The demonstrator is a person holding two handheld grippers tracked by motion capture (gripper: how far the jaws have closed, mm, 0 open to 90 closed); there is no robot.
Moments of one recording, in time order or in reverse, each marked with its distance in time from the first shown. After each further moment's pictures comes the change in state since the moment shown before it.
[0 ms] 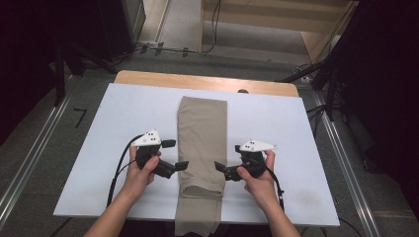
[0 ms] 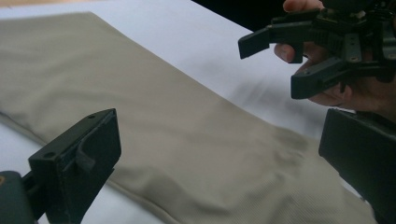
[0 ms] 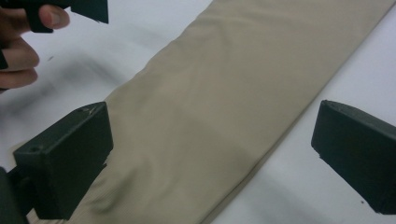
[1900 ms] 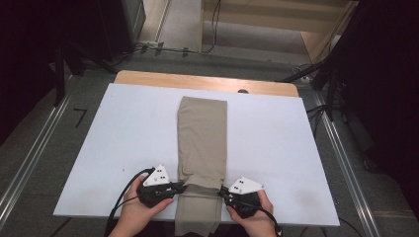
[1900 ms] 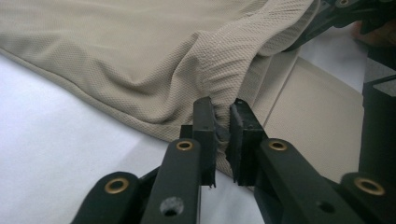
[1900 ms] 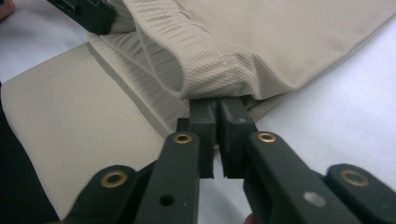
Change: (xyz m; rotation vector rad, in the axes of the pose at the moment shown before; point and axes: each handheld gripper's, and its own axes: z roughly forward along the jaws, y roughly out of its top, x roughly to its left) left arm -0.056 -0.049 0.006 0.225 0.103 0.101; right arm 0.060 -0.066 -0.012 0.117 -0.059 -0.166
